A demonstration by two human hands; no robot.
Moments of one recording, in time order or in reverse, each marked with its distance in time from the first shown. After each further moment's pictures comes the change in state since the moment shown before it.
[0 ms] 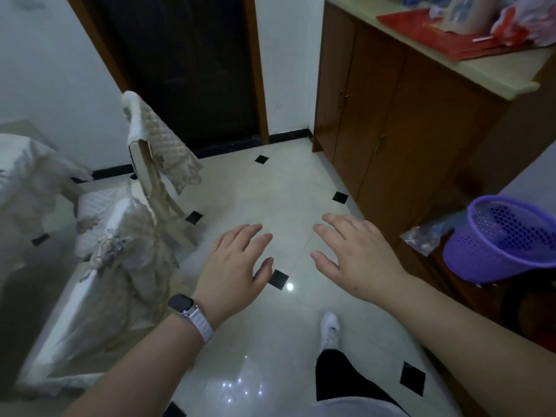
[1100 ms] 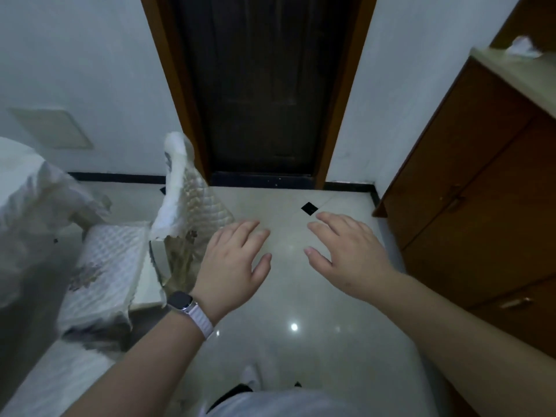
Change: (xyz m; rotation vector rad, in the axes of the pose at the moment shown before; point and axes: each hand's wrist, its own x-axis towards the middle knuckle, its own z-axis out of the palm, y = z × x) left_hand 0.352 -0.409 0.092 0.035 0.152 -0.263; right_hand 0.577 0.061 0.174 0.068 -0.260 -0.122
